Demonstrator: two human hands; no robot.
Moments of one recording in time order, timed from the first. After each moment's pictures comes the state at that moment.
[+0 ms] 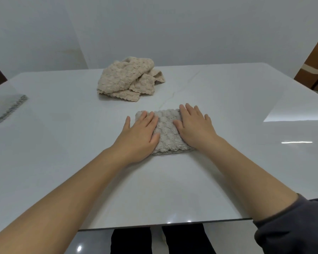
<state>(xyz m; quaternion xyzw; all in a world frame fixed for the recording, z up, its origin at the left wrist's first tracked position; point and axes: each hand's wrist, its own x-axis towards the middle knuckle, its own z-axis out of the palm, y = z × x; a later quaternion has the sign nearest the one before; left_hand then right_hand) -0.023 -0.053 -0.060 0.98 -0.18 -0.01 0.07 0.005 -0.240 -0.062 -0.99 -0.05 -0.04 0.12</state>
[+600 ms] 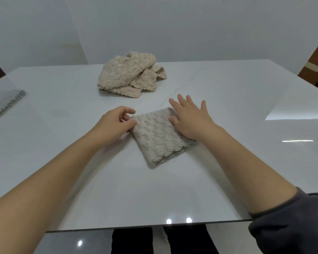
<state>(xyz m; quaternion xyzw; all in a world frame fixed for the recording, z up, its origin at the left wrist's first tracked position) -0.008 -0.001 -0.043 0.89 -0.03 0.01 0.45 0.018 -0.229 -0.046 -0.99 -0.13 -0.01 0.06</state>
